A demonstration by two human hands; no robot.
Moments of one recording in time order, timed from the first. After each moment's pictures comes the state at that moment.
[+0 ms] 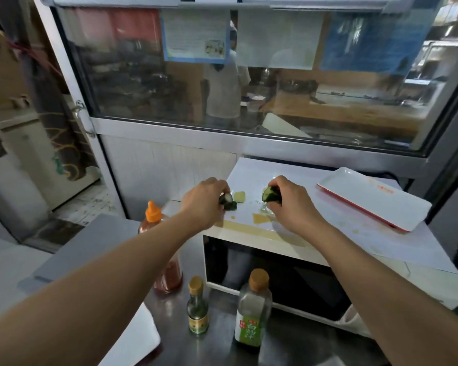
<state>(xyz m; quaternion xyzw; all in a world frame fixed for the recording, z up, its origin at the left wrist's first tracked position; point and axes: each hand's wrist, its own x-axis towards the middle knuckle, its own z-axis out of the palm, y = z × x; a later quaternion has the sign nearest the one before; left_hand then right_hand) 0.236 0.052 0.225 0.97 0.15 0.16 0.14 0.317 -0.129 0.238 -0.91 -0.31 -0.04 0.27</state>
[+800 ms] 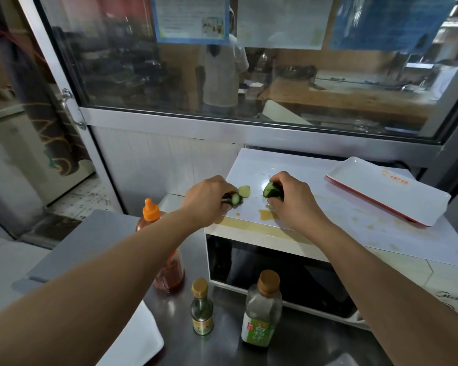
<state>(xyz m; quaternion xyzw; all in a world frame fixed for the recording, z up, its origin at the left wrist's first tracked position) 0.250 0.070 0.213 0.99 0.05 0.11 0.11 0.326 -0.111 0.219 -0.91 -0.29 -0.04 0.29</state>
